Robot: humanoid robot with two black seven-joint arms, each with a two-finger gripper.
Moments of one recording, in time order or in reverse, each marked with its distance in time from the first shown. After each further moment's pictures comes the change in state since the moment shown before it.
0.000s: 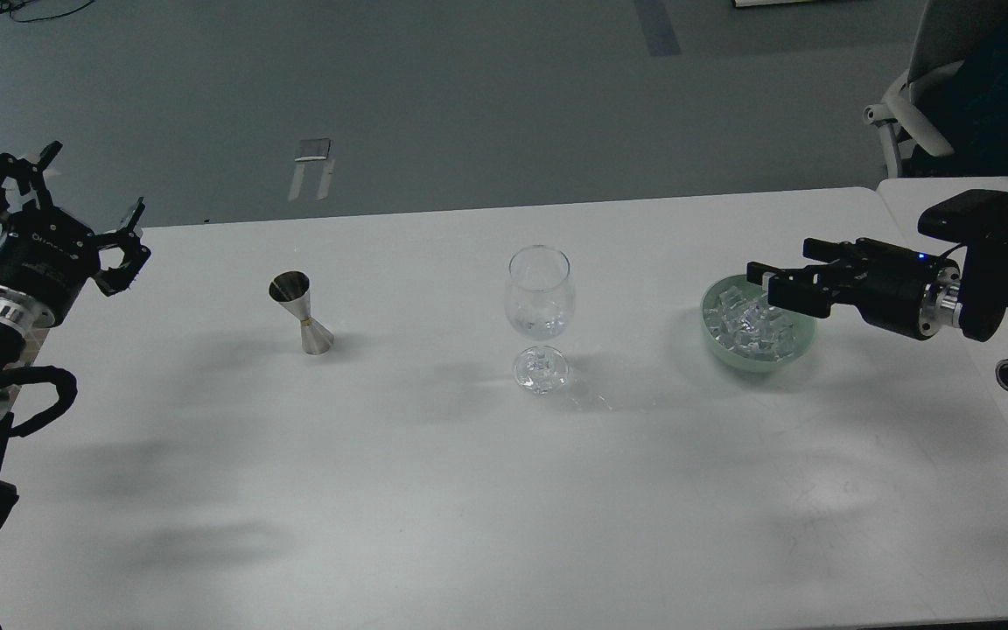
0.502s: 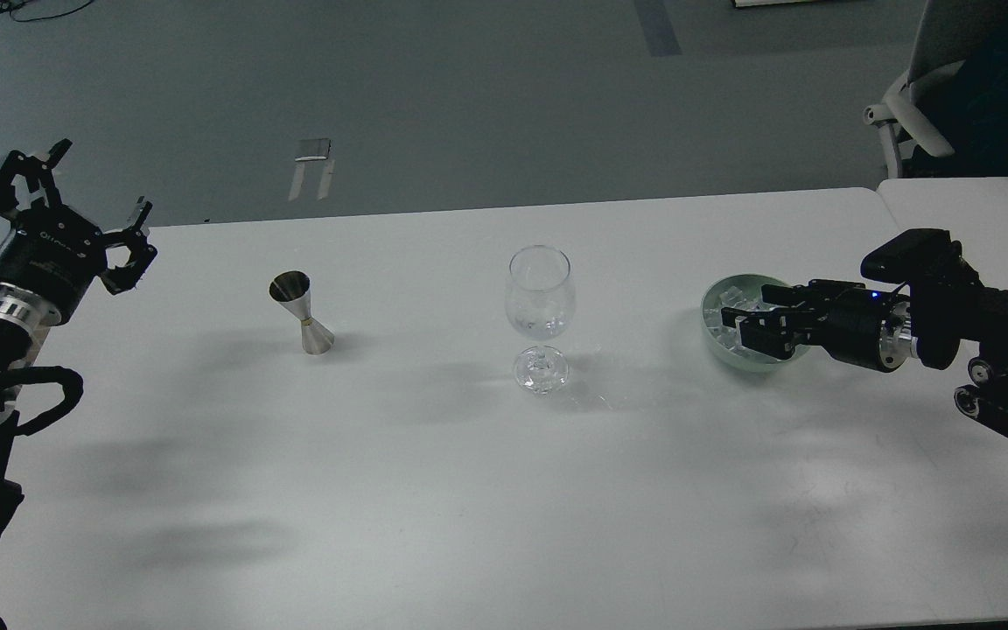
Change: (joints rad) left arm -0.001 -0.009 -0.001 -0.009 0.021 0.000 -0.001; right arm 0.009 0.108 -0.093 -0.089 -0.037 -0.001 0.007
